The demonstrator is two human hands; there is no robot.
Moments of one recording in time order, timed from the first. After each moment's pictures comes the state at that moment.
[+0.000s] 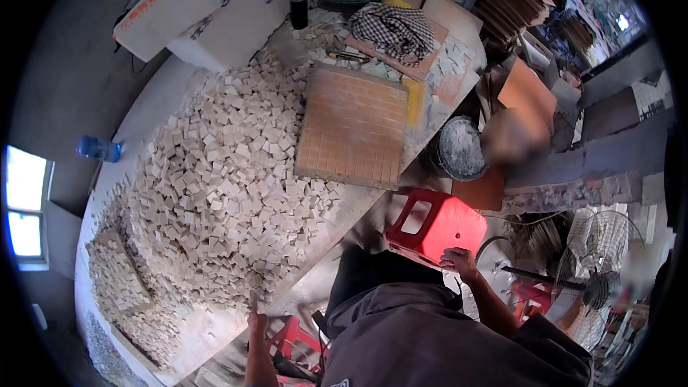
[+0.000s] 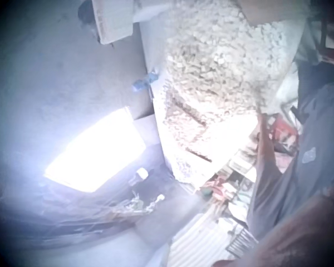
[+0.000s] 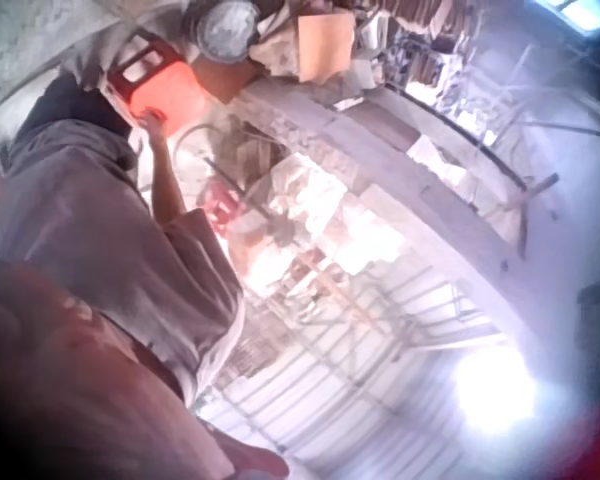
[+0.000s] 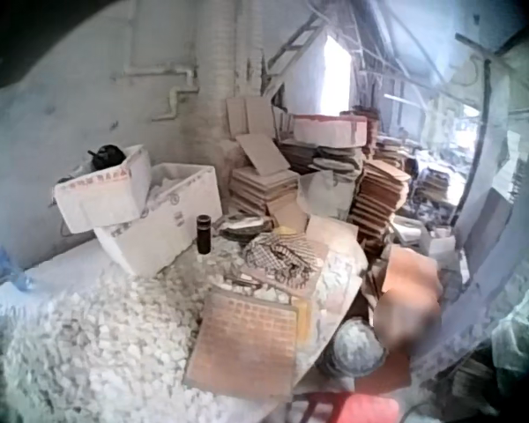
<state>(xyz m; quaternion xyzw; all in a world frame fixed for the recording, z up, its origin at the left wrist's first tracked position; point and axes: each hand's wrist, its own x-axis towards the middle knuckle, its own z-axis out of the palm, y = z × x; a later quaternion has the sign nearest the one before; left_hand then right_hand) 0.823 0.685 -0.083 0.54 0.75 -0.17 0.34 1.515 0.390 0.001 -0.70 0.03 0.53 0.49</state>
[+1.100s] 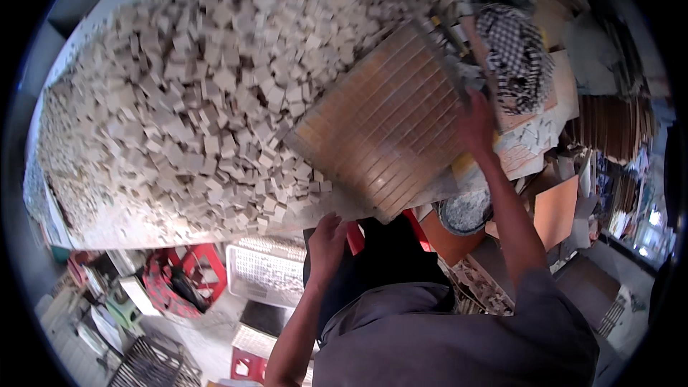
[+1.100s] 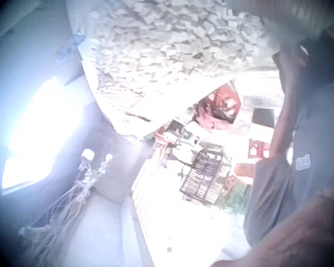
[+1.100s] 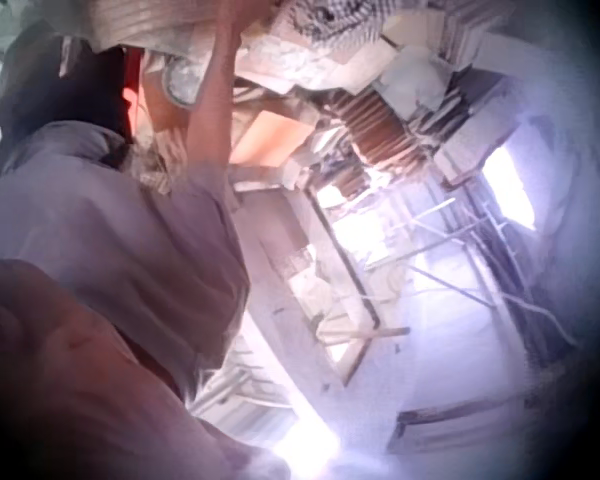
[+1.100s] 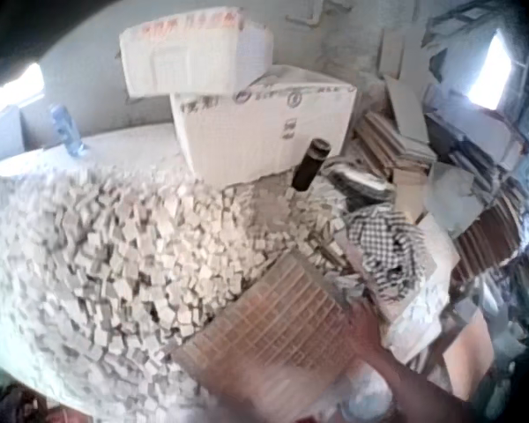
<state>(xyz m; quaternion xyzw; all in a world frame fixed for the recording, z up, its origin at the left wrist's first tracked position) 1.364 0.724 0.025 0.30 0.70 0.24 0.61 1.749 0.939 -0.010 -0.72 -0.67 0.06 0.15</state>
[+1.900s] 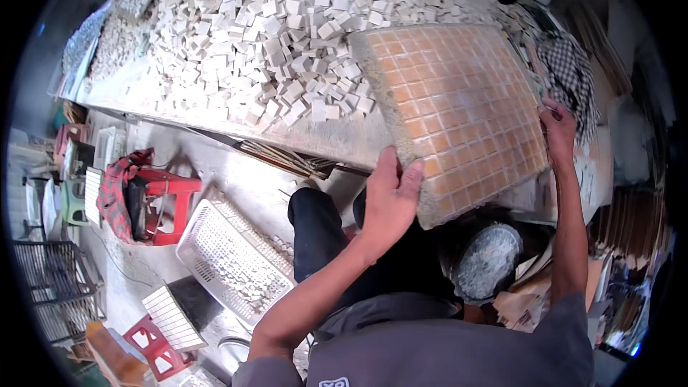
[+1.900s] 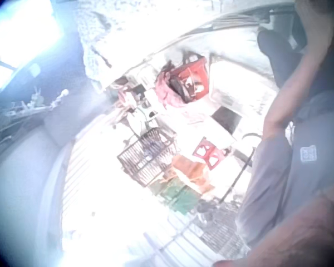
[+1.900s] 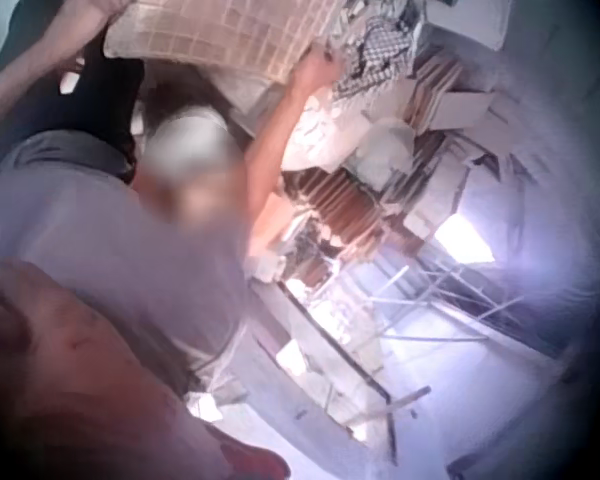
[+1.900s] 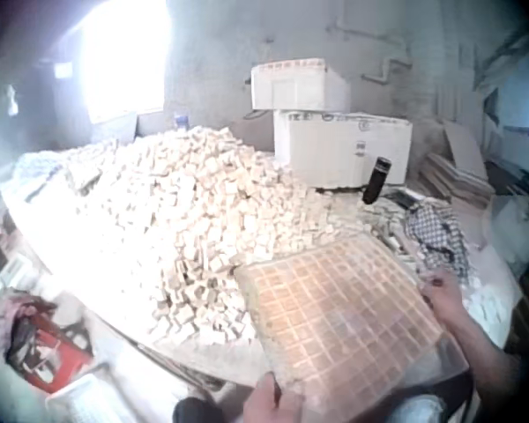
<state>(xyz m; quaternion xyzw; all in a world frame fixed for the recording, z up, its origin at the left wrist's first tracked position) 1.474 0.659 -0.003 0.36 0.61 0.54 0.45 1.814 0.913 0.002 -0.61 -0.62 0.30 0.40</state>
